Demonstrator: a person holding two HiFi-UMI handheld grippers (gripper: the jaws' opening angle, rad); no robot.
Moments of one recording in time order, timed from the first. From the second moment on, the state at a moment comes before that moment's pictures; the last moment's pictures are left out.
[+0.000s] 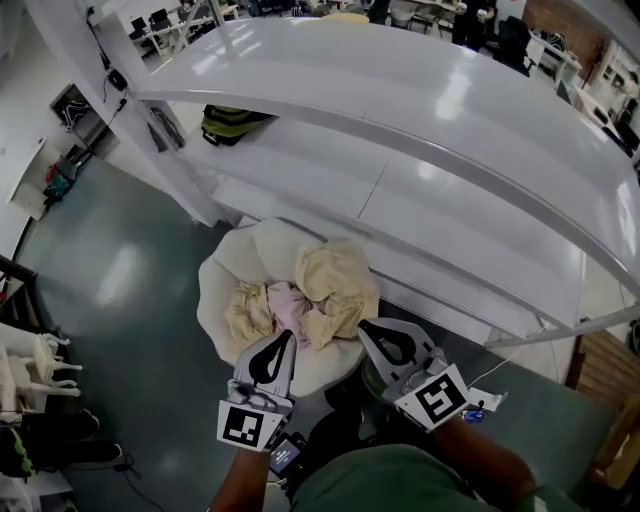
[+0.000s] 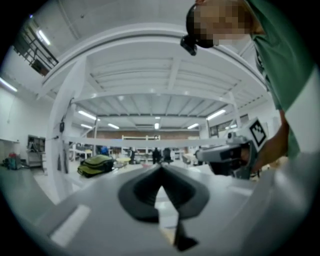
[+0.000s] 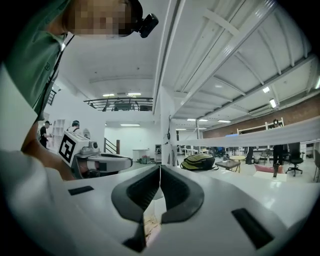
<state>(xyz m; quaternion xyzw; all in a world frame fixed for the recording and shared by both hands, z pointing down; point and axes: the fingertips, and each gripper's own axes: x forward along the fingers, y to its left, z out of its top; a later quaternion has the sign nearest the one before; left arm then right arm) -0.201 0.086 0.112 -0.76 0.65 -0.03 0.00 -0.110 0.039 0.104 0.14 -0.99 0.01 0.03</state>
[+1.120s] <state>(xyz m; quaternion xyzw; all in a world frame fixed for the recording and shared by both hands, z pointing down) -0.169 0.037 0.165 -0.76 0.65 -0.06 0.01 -0.111 -0.019 0.202 0.16 -0.98 0.04 0.07</state>
